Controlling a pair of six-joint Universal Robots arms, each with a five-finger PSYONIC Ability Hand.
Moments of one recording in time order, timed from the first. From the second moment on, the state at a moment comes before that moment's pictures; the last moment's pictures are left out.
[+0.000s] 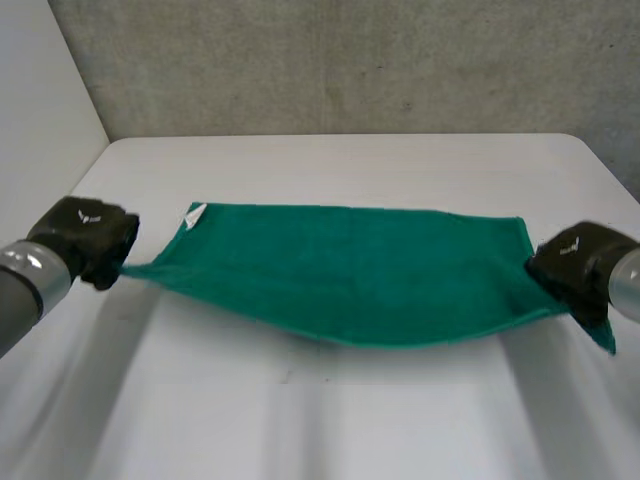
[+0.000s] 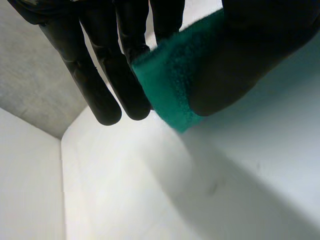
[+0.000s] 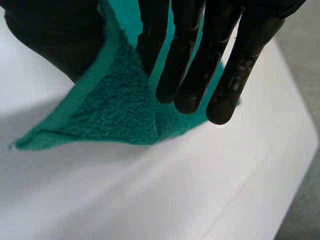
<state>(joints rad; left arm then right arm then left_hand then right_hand) 4.60 -1.71 -1.70 3.03 -1.43 3.77 1.73 -1.37 1.52 0.52 1.47 2.21 1.13 1.20 1.19 1.19 0.97 0.98 1.18 1.19 1.19 1.00</state>
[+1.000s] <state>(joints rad) 4.41 -2.60 -0.89 3.51 -1.56 3.68 1.78 -0.53 0.75 -0.02 1.69 2.27 0.64 0.75 0.75 0.75 0.55 0.28 0.35 0.36 0.36 0.20</state>
